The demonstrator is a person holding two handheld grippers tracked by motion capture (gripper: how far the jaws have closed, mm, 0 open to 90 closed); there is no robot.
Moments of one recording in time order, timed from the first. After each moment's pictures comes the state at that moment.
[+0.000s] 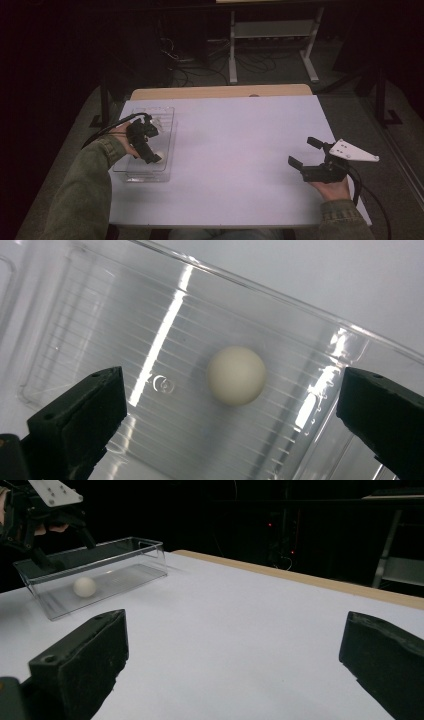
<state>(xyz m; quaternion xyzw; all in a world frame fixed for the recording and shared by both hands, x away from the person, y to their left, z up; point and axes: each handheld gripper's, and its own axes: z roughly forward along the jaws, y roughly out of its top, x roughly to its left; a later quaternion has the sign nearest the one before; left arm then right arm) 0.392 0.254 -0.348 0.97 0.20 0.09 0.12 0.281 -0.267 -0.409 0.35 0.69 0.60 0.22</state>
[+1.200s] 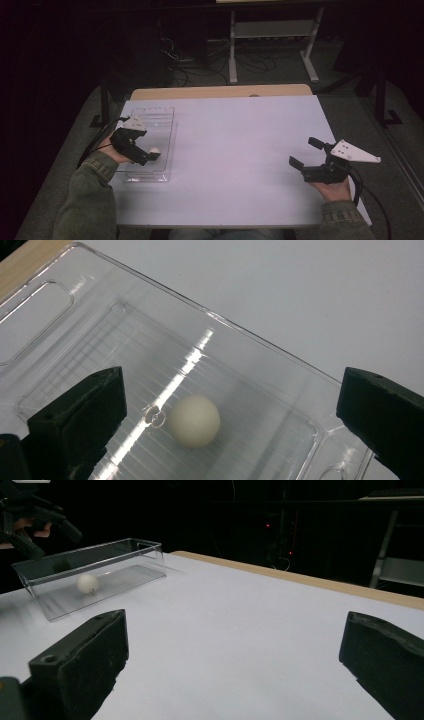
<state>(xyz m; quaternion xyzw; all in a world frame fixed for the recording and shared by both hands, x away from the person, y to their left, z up) 0.361 0.290 -0.348 0.90 0.26 0.13 0.31 0.279 -0.269 -0.408 0.35 0.69 0.60 0.22</state>
